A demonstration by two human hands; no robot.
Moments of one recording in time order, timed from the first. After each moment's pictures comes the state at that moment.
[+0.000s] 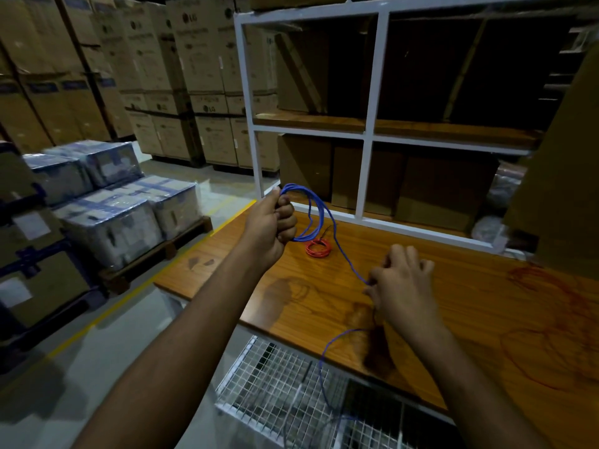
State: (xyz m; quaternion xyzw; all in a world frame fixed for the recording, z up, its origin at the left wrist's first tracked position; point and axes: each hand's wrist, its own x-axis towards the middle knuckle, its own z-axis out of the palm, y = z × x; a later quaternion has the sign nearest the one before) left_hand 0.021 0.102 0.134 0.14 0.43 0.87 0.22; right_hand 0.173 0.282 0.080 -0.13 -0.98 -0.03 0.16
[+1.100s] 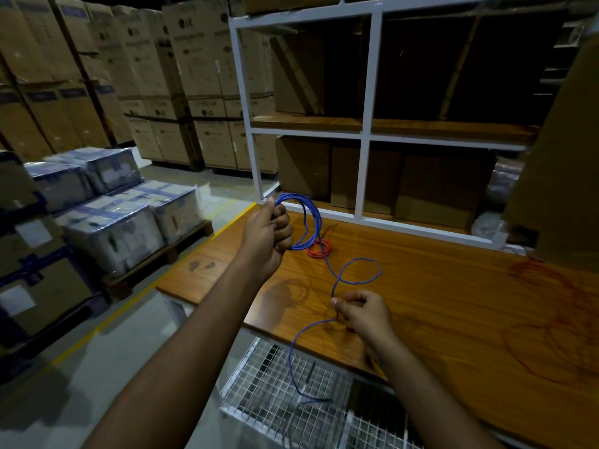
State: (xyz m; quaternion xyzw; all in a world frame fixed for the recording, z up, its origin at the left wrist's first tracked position) left_hand 0.025 0.099 0.119 0.13 0.43 0.87 0.19; right_hand 0.133 0.251 -0.012 -0.27 -0.71 0.63 0.14
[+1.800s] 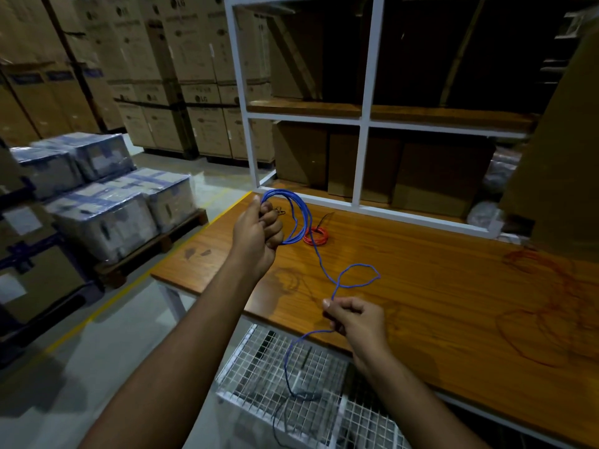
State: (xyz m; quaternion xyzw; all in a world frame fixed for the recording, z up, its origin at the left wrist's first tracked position) left_hand 0.027 0.088 0.095 0.11 0.39 0.90 0.17; right_hand 0.167 0.216 -0.018 -0.24 -0.59 0.76 0.16
